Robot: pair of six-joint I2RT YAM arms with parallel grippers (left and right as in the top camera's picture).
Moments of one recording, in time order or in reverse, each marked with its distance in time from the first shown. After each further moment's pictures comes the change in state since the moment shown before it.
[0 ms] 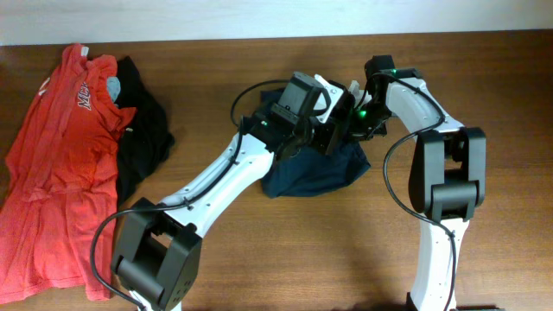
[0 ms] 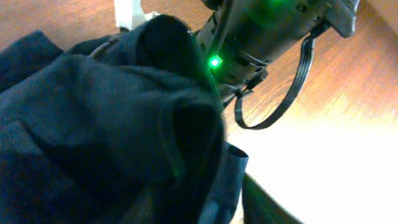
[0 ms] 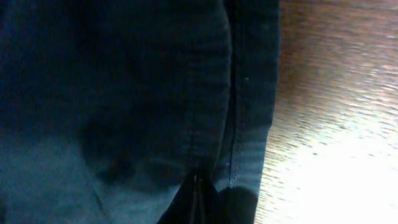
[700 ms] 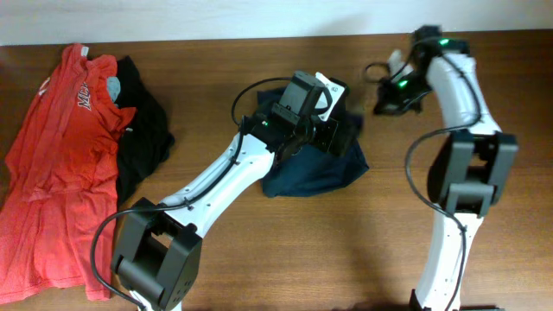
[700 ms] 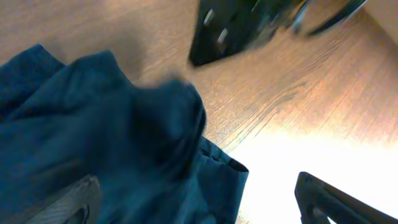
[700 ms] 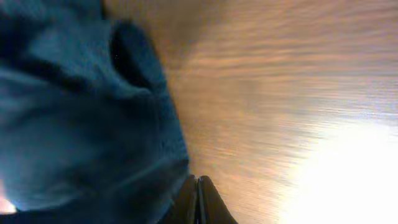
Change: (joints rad) left arm -0.003 0.000 0.005 0.028 -0.010 -0.003; right arm -0.173 0.053 0.366 -0.273 -0.060 0.000
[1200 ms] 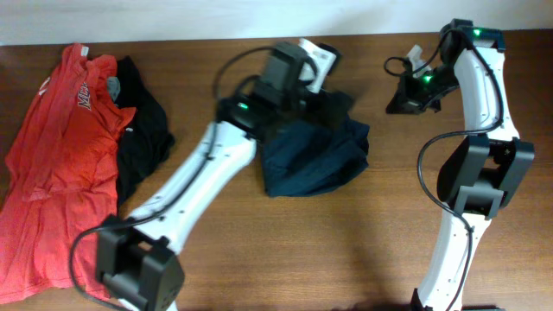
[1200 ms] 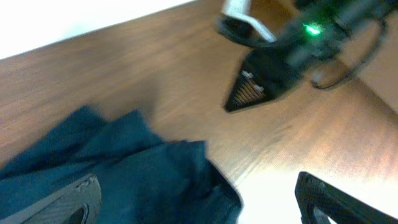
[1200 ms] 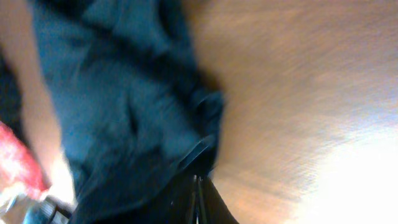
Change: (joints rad) left arm 0.074 -0.059 0.145 -0.084 0.016 0.000; right arm -0.071 0.000 0.111 -0.222 -0.120 -0.121
